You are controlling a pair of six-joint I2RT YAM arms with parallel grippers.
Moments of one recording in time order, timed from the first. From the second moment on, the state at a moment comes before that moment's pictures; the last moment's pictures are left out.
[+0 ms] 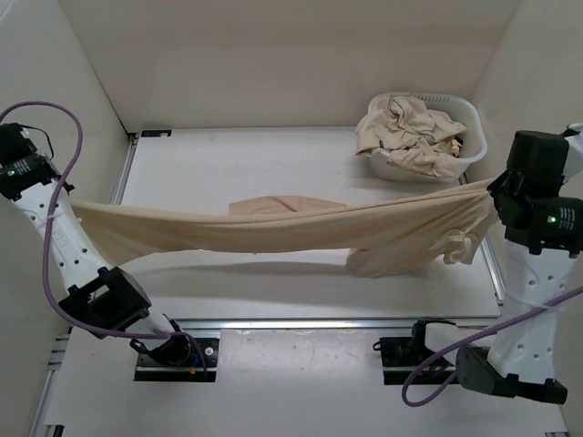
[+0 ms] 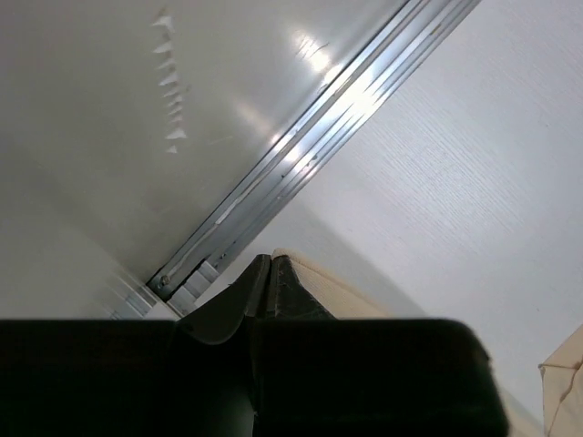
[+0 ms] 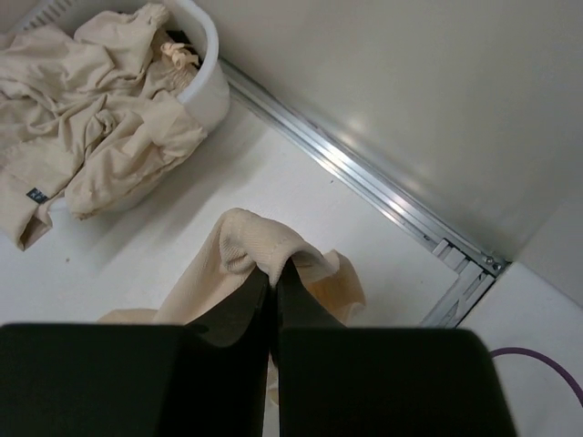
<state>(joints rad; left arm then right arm) 0.65 1.49 1.79 -1.07 -0.13 0.00 -0.06 1.12 1.79 -1.26 0.54 0.51</state>
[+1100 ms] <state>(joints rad) 0.31 2.21 2.23 -0.97 -0.13 0.00 -0.29 1.60 1.59 -1.02 0.50 0.53</state>
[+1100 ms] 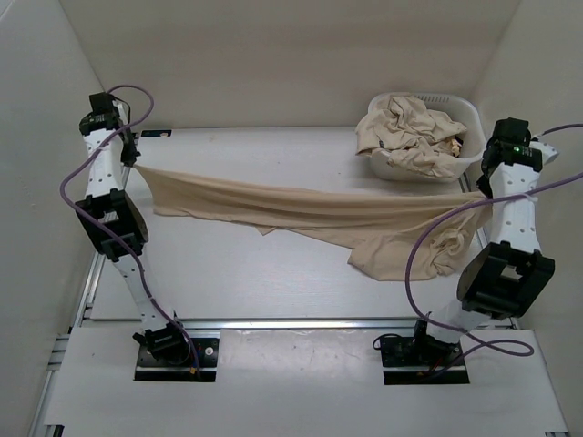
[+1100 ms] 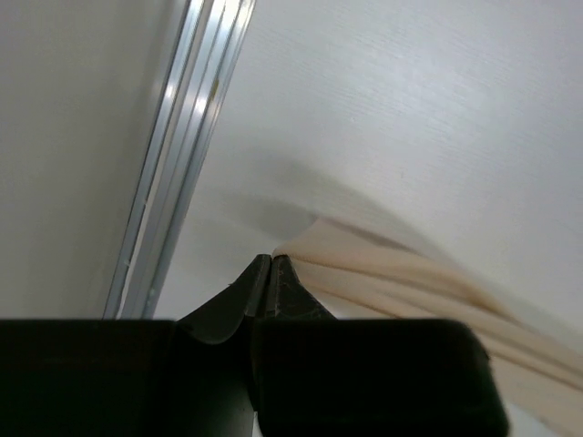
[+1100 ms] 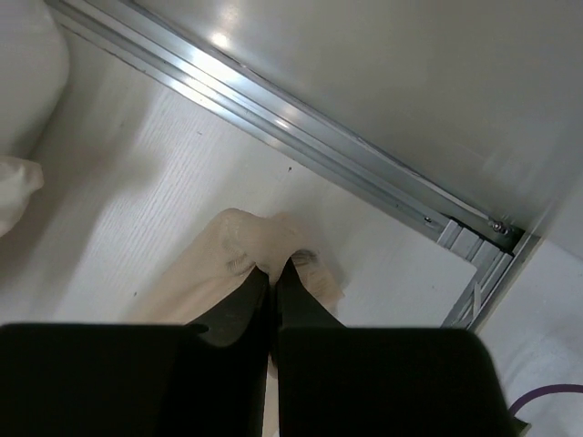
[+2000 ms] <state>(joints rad) 0.45 1.41 1.81 -1.00 -0.01 0.00 0.56 2.30 1.97 -0.86 0.29 0.38</state>
